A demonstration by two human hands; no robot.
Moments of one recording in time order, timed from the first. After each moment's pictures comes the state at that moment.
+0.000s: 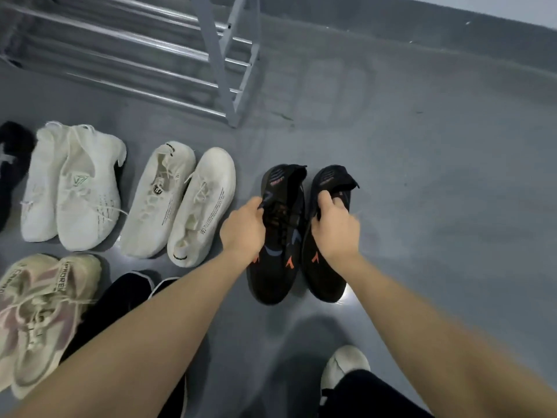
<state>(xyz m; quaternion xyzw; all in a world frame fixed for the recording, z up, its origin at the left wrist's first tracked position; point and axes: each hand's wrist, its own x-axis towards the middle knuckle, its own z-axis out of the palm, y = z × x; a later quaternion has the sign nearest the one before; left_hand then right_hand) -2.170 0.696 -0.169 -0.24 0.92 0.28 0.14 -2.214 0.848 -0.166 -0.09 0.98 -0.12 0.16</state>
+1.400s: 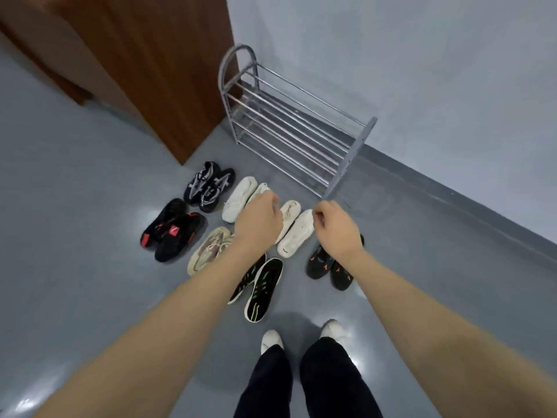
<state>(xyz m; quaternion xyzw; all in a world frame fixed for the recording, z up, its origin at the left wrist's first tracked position) -1.997 0.576 0.417 -0.37 0.87 0.33 0.01 -2.092 0.702 0.378 -0.31 0.90 -0.23 0.19</state>
